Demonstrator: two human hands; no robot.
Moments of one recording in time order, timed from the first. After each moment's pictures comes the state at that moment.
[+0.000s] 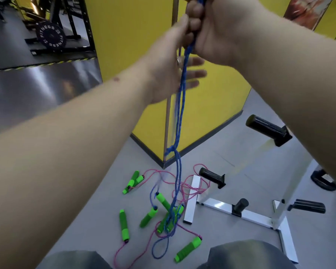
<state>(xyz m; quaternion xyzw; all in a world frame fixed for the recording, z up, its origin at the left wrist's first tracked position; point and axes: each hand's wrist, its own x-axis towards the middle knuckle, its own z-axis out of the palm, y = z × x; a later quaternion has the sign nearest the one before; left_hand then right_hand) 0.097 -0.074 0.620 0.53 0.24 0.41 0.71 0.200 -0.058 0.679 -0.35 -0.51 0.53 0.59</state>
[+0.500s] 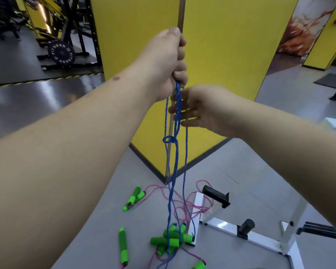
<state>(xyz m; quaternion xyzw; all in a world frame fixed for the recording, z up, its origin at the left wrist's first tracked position) 0.089 -0.037 0.656 0.48 0.33 0.56 0.59 0.210 -0.071 0.609 -0.50 -0.59 0.52 0.36</state>
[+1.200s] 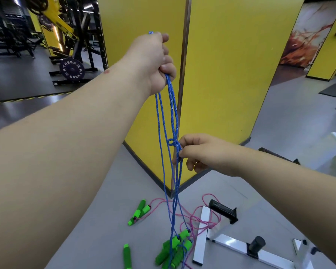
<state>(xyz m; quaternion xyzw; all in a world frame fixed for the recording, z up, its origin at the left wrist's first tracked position) 0.059 -0.018 0.696 0.37 0.32 0.62 0.61 0.214 -0.082 0.564 -0.50 -0.68 0.48 0.23</state>
